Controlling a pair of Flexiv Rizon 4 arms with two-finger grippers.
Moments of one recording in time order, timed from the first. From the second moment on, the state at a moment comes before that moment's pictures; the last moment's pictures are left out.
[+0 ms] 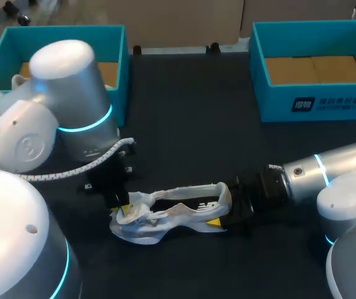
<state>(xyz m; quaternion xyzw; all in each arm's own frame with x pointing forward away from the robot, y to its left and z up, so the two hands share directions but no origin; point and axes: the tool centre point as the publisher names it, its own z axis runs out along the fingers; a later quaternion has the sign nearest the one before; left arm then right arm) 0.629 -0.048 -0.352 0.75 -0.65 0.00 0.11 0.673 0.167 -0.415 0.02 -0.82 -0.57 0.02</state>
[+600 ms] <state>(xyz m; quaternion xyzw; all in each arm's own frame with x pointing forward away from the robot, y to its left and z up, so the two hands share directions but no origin) 0.636 -0.041 -0.308 0.72 -0.68 0.09 0.13 0.673 0.166 -0.415 0.02 -0.82 -0.57 0.02</state>
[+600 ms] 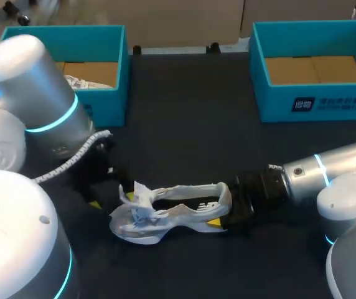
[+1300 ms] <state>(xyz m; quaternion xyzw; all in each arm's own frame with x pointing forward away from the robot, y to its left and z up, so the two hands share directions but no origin) 0.653 -0.028 -0.218 0.52 -0.83 0.13 0.15 0.673 0.166 -0.415 0.02 -0.82 -0.57 0.02</state>
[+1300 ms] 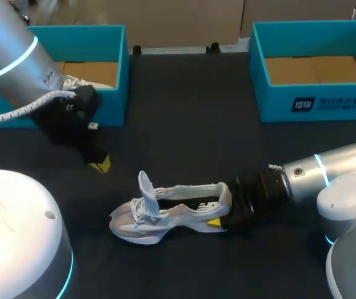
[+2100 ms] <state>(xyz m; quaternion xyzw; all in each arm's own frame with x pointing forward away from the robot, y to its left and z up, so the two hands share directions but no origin) 0.655 -0.099 -0.226 0.28 -0.95 0.11 0.12 0.673 0.166 -0.415 0.02 -0.82 -0.57 0.02</state>
